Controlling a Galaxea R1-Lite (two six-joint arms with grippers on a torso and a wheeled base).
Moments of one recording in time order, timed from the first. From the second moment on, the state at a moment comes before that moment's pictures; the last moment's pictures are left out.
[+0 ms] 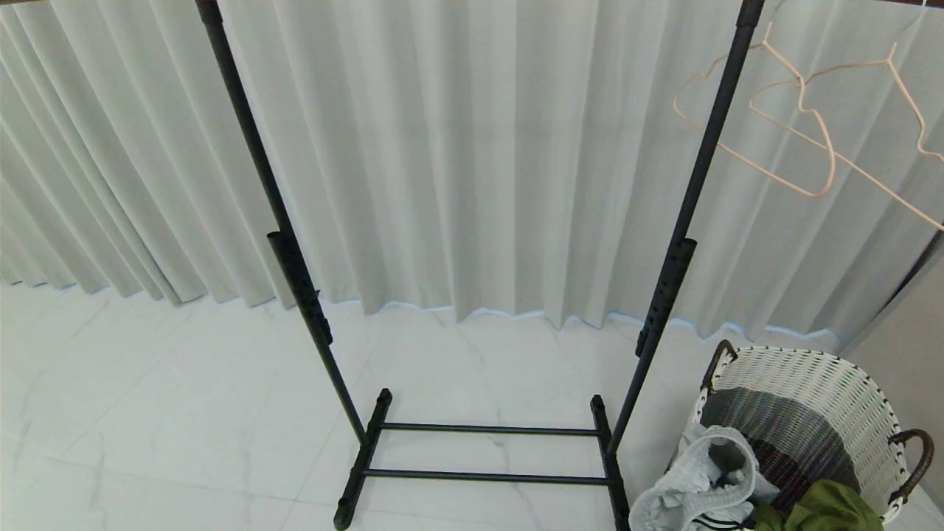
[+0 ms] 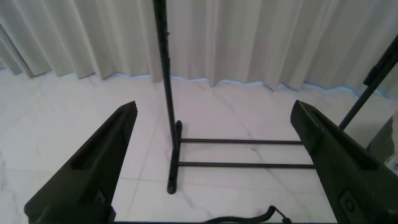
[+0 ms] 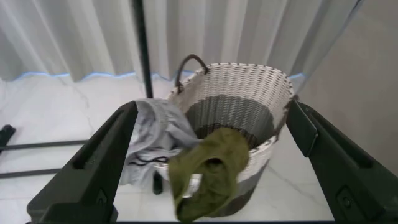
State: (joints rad) left arm 0.00 0.00 0.00 0.00 -0.07 0.03; right arm 0.00 0.00 0.00 -0.01 -0.08 0.03
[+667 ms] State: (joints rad) left arm 0.00 0.00 0.00 0.00 -0.07 0.03; right arm 0.00 0.00 0.00 -0.01 -0.08 0.02
